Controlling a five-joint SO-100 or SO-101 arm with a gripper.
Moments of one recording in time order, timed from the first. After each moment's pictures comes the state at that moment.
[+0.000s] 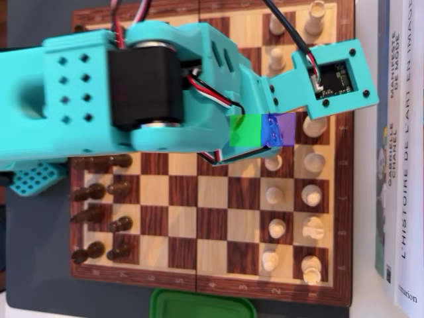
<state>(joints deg) -6.2 65.0 70.4 69.3 80.0</state>
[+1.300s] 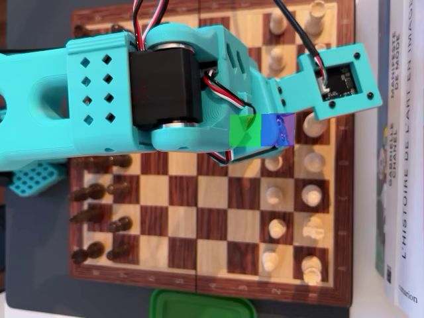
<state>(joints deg) -6.2 63.2 66.8 71.2 80.0</state>
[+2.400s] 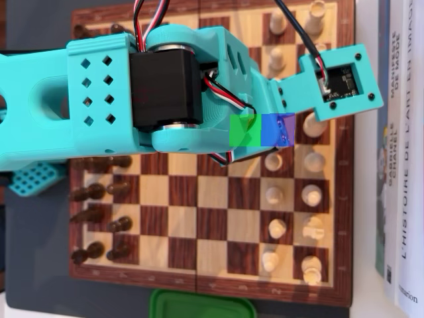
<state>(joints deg) -6.1 63.0 66.8 70.9 80.0</state>
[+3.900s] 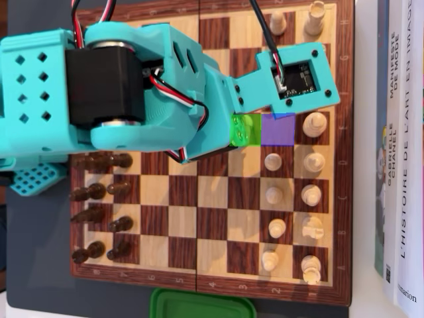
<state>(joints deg) -7.0 77.9 84.7 68.2 80.0</state>
